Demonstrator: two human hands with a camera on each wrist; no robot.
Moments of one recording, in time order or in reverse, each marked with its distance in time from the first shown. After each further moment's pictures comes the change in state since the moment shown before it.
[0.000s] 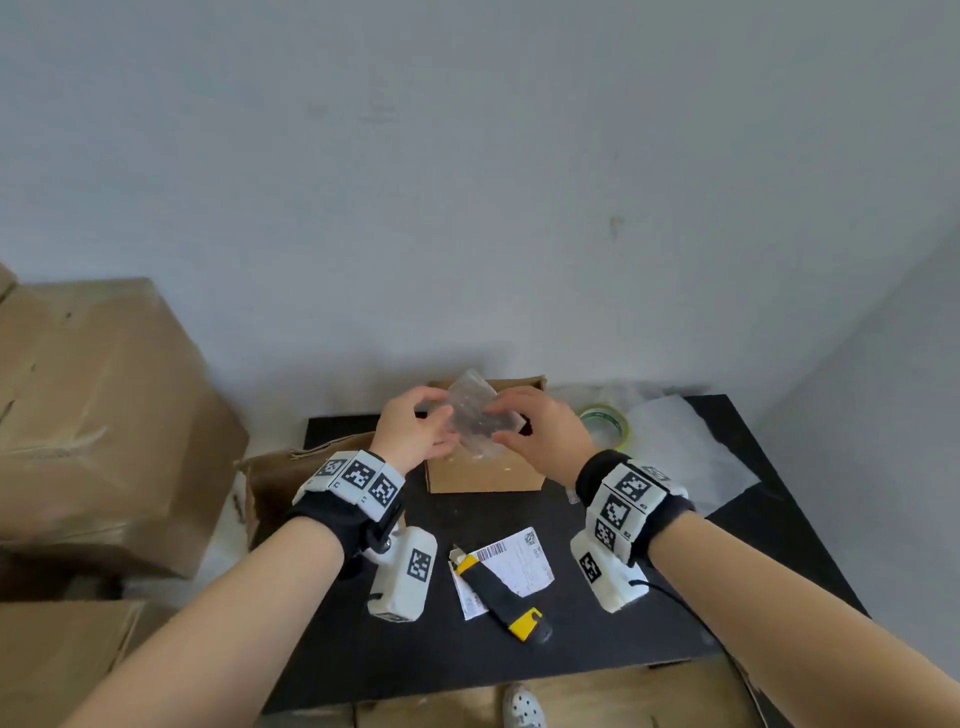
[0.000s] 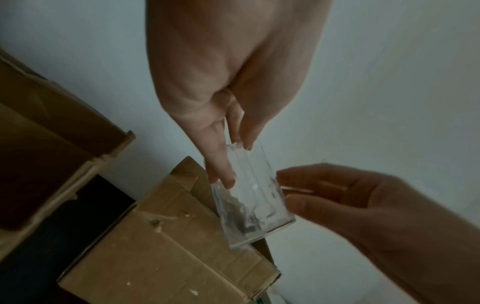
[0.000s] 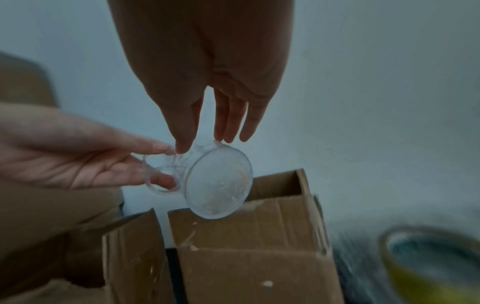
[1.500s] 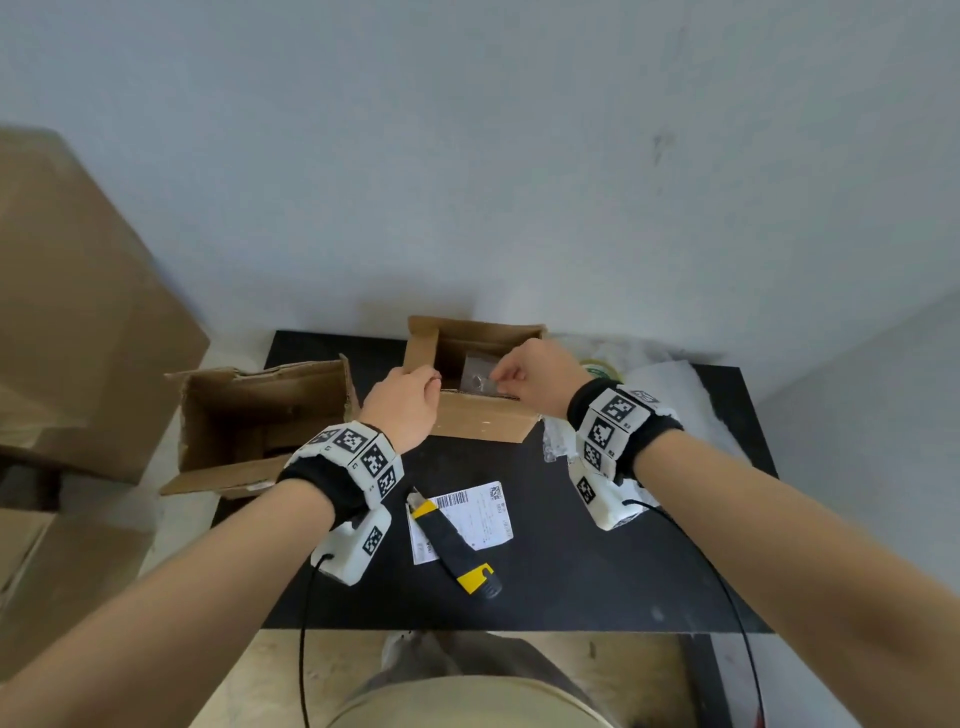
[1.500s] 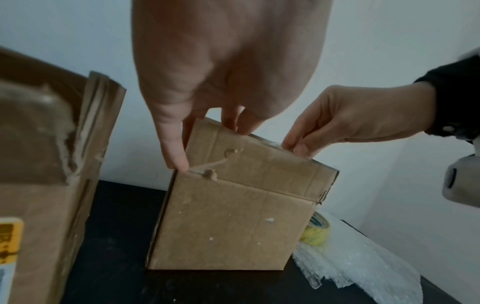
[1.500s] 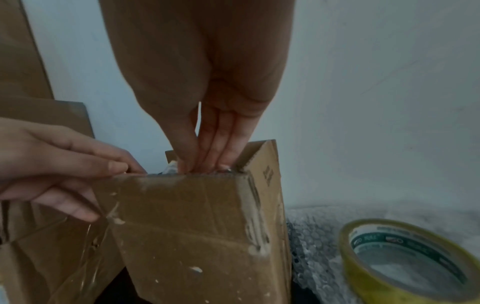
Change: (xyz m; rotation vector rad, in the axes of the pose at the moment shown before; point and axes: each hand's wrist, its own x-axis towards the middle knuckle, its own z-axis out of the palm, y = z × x) left_hand 0.036 -0.060 0.039 0.859 0.008 0.073; right_hand 0.049 0.057 -0.007 -0.208 -0.389 0.058
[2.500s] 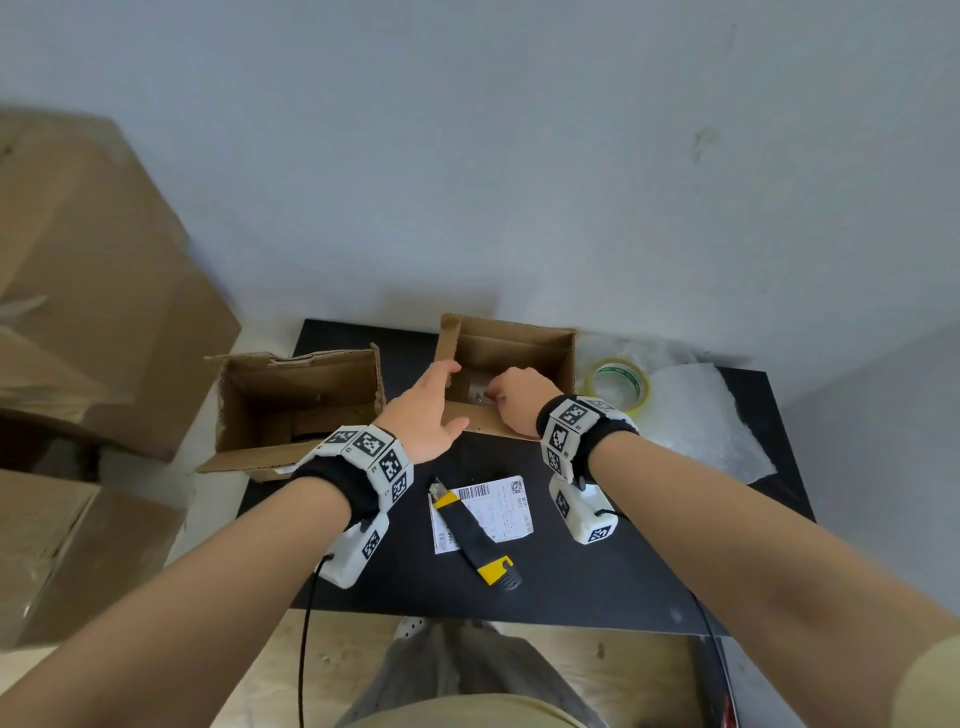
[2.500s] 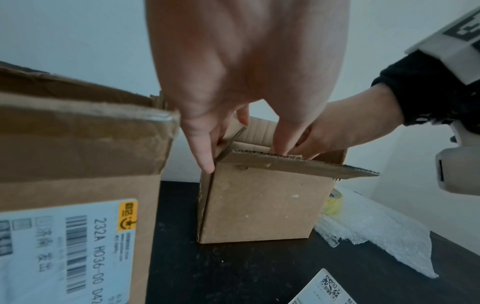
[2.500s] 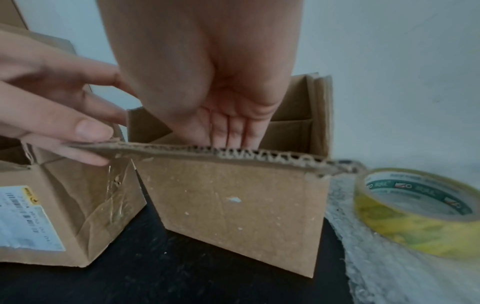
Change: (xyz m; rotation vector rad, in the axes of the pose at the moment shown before) left_hand -0.022 -0.011 -0.003 -0.017 -0.098 0.032; right_hand 0.029 -0.016 0.062 -0.123 -0.171 0.135
